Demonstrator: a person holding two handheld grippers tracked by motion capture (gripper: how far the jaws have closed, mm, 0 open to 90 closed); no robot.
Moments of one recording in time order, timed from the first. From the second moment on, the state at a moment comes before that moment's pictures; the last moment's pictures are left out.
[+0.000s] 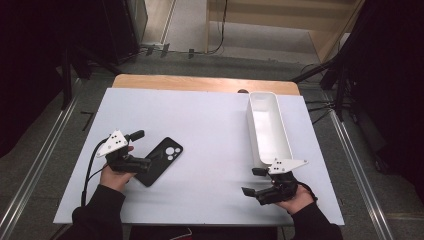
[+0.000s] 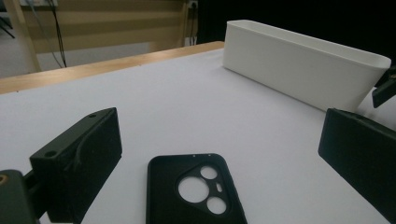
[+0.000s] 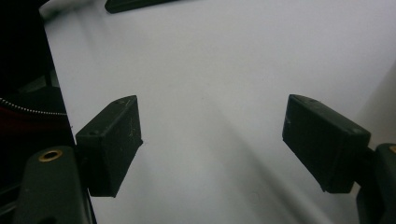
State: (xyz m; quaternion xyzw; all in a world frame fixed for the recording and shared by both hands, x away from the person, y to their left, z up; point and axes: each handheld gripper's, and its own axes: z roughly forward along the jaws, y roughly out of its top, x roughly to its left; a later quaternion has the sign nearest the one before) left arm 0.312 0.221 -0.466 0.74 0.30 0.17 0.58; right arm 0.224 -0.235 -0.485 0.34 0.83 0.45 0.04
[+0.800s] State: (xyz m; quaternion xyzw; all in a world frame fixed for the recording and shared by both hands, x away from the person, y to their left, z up) left arm 0.328 0.211 -0.474 0.77 0.30 0.16 0.54; right arm 0.223 -0.235 -0.486 0.34 0.83 0.45 0.04
